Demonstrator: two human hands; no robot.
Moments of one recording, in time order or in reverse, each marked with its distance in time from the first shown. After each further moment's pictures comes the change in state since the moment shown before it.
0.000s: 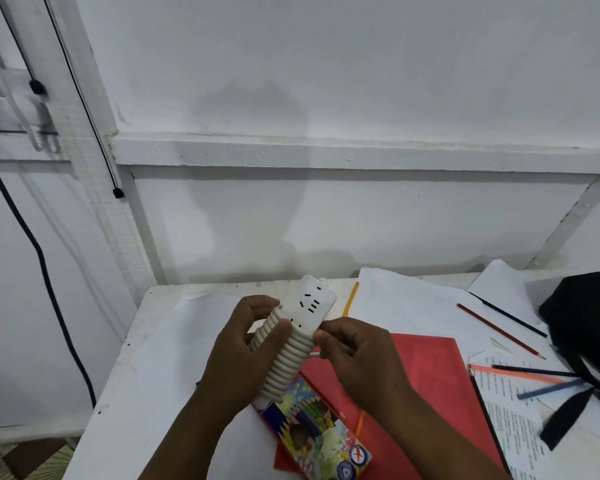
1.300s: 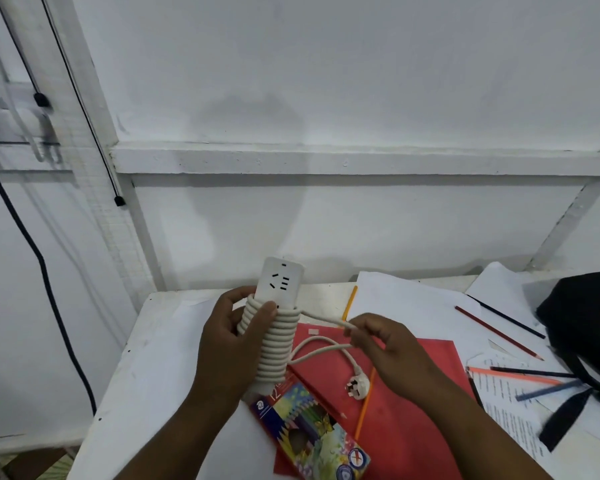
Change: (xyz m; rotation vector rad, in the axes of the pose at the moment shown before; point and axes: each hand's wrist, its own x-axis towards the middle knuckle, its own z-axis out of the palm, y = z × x) left_hand 0.004 0.017 -0.001 -0.208 0.183 -0.125; right_hand 0.011 0.033 -0.044 -0.021 -0.174 0.078
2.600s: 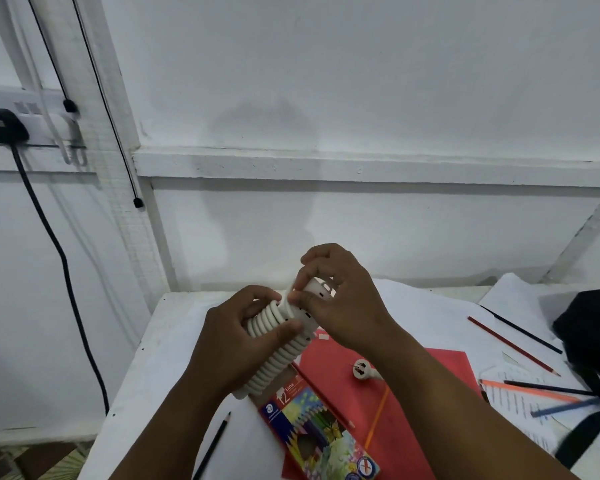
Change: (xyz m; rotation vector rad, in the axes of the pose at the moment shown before) left_hand 0.017 0.013 -0.026 0.369 -0.137 0.349; right_hand 0.053 -0.108 0.024 0.083 0.144 -0.285
